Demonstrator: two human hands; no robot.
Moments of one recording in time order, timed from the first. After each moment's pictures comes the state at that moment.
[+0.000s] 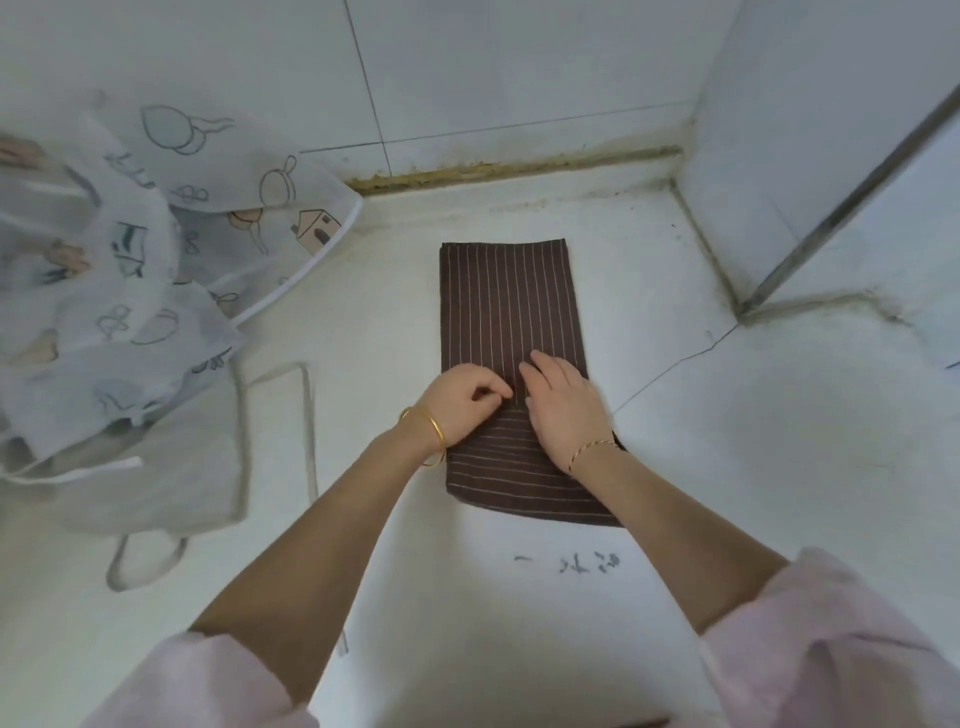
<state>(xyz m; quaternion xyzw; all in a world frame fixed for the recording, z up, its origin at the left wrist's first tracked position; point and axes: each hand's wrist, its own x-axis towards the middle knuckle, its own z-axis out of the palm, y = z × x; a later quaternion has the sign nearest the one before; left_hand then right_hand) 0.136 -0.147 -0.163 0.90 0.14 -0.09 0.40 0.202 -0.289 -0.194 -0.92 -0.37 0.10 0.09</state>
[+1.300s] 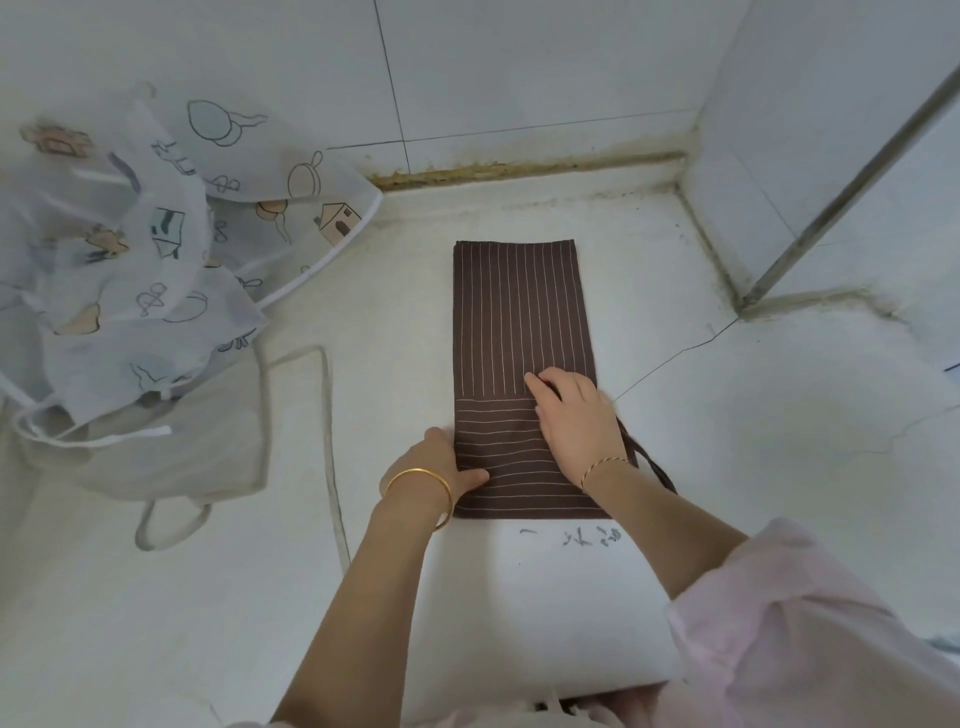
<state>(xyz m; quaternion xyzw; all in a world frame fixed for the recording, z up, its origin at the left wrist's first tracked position) 0.057 -0.181 -0.154 0.83 0.39 -0.27 0.29 0.176 -0.311 -0.213 -0.92 -0.38 0.02 0.08</state>
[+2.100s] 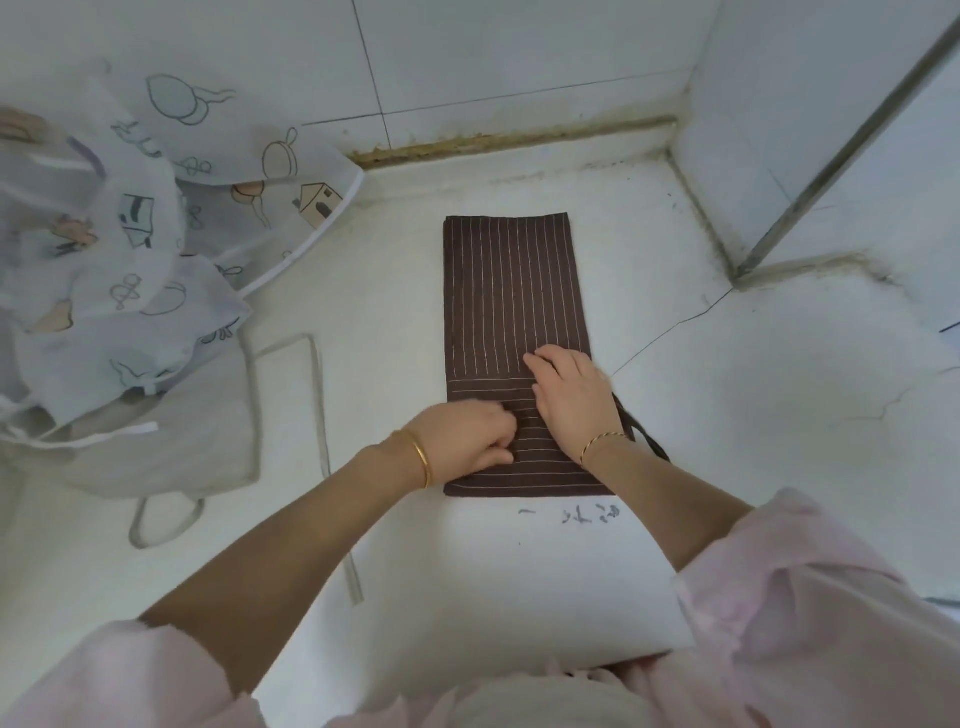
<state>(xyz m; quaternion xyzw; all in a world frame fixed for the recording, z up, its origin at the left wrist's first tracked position) 0.076 -0.164 -0.159 0.97 -0.12 -0.18 0.13 0.180 -0.313 -0.215 -0.91 -0.39 -0.02 0.13</state>
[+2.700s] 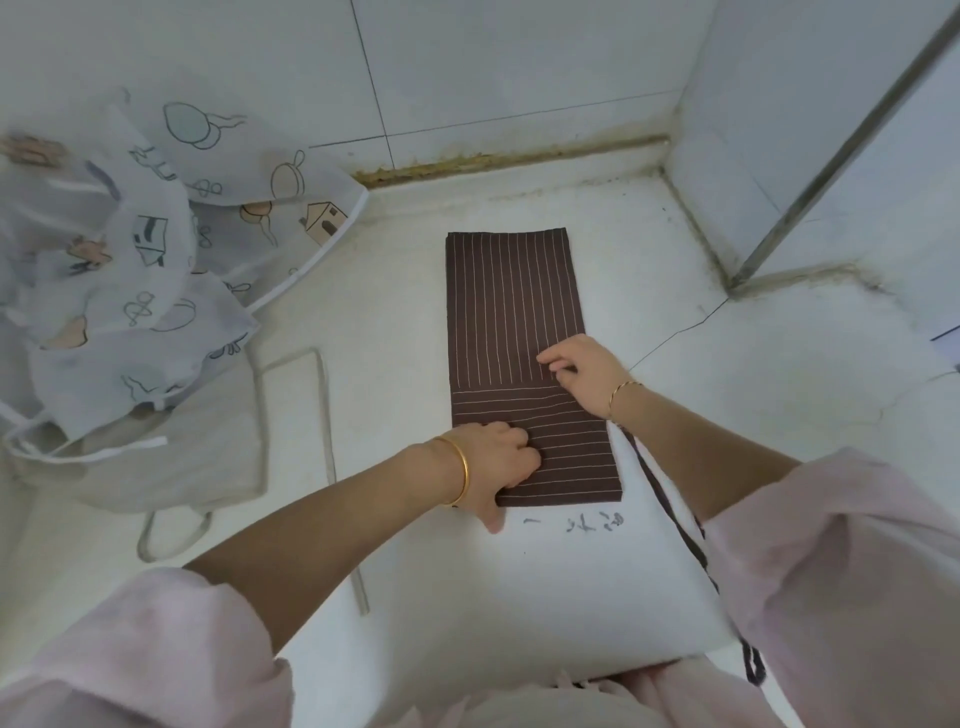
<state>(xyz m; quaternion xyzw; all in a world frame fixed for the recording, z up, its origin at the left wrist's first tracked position) 0.086 -0.185 -0.156 0.93 -0.19 -0.31 0.05 0.217 -0.309 -0.169 -0.89 -0.30 0.24 0.26</state>
